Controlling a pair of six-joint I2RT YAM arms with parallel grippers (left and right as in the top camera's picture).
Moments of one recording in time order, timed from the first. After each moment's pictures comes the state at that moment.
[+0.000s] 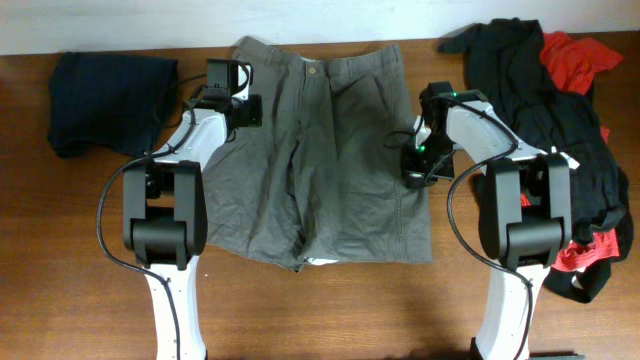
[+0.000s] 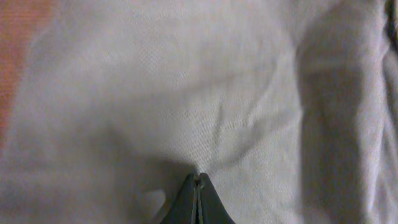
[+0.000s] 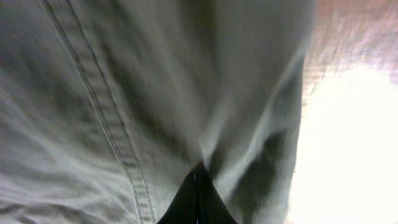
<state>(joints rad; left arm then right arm) -0.12 2.35 1.74 -0.31 0.06 -0.06 0.09 2.21 1.60 -1.09 -0.23 0.20</state>
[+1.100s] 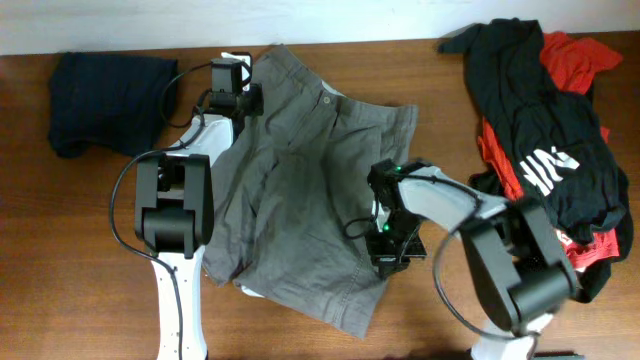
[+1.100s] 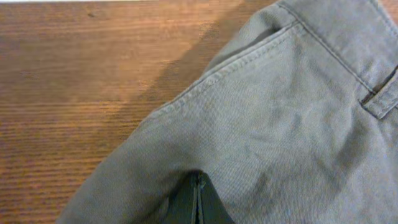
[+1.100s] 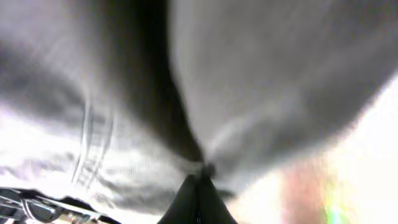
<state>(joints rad) -0.13 2.47 1.78 -0.03 -0.01 -0.06 0.41 1.91 1.11 -1.11 -0.37 0.28</state>
